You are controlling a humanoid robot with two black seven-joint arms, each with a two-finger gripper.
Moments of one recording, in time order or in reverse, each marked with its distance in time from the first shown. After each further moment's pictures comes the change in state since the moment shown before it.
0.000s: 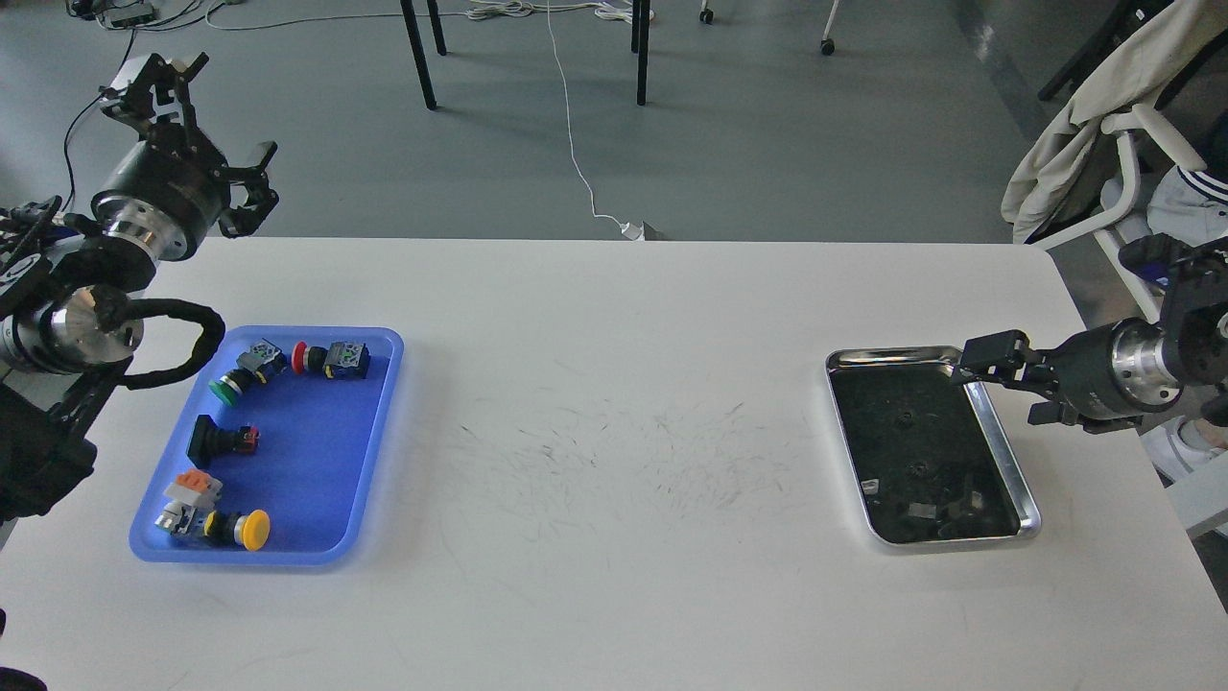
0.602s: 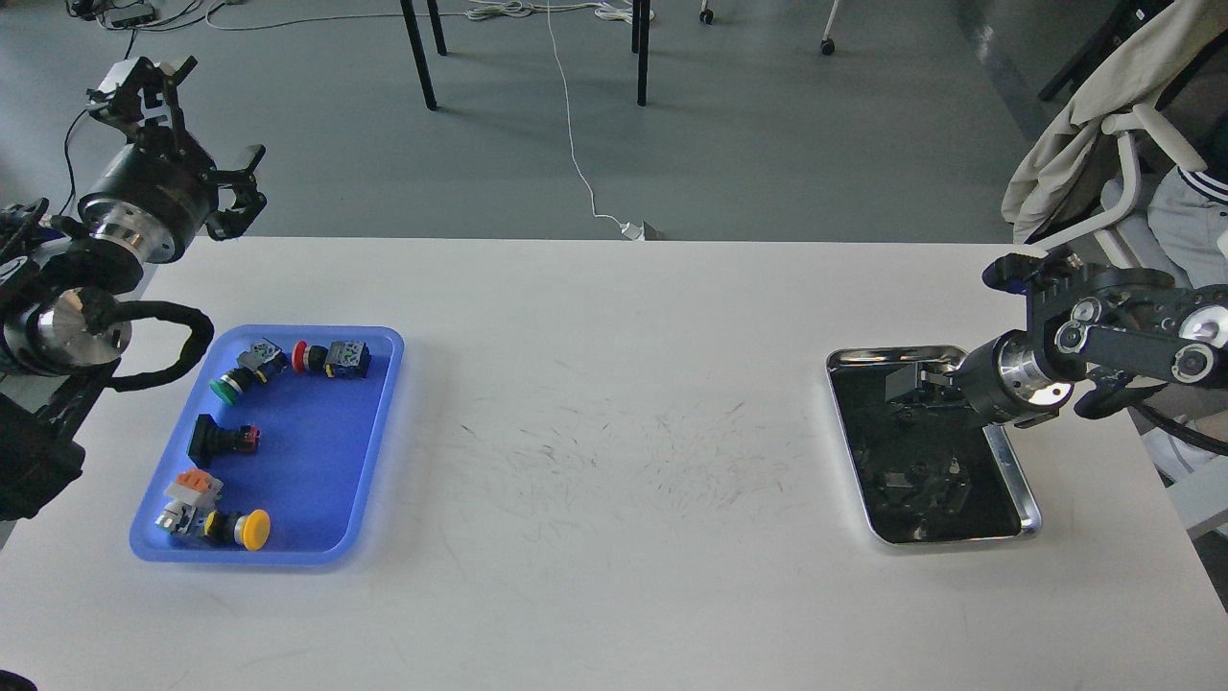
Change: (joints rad) left arm 0.005 0.015 -0.001 0.008 0.000 -0.007 0.000; right arm -0.001 0.278 -0.129 -0.166 -0.028 0.001 0.000
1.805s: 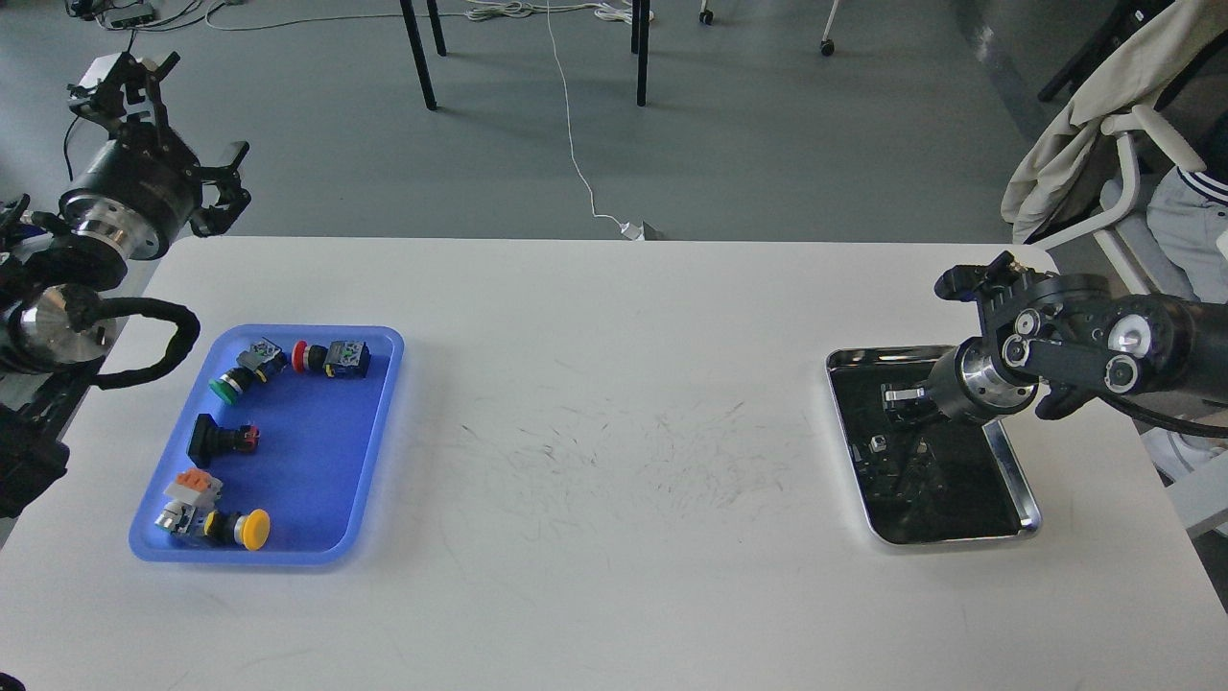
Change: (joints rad) left arm -0.001 0.023 0.000 0.003 0.000 0.003 0.000; right arm 0.004 0.111 -0.065 -0.073 -0.050 0.007 0.011
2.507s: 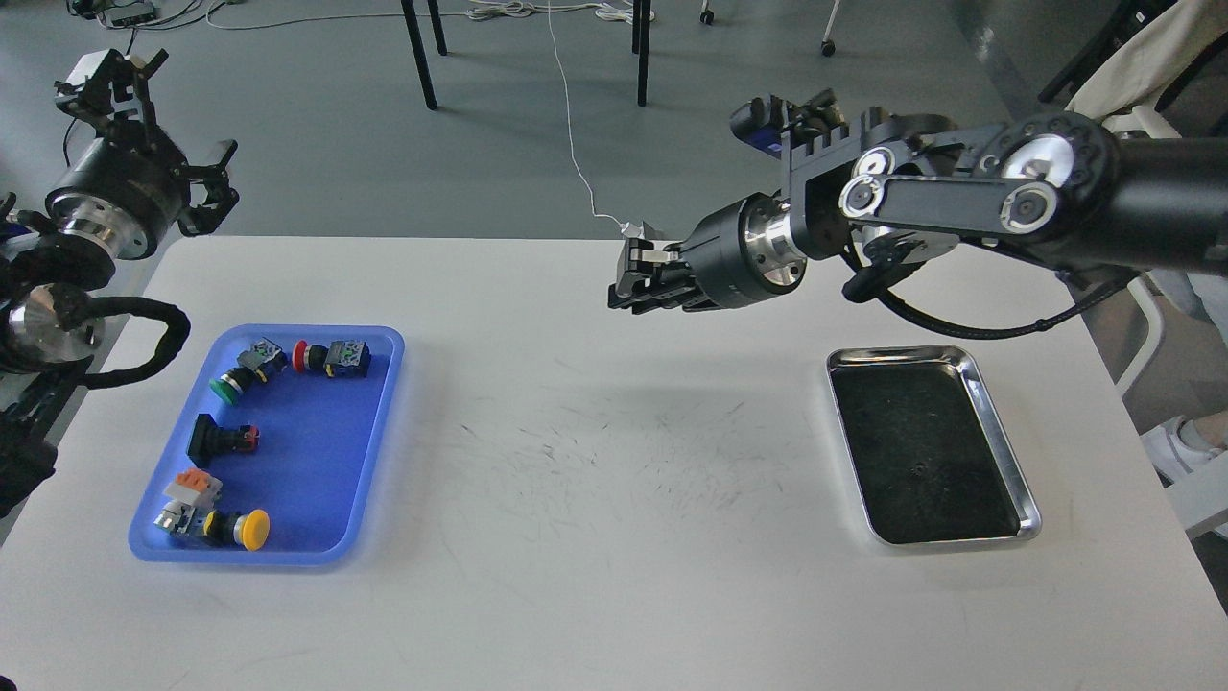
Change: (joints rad) left arm 0.000 0.019 0.000 0.001 0.000 0.003 0.002; right arm 0.366 0.253 0.141 0.203 0.407 -0.085 0.123
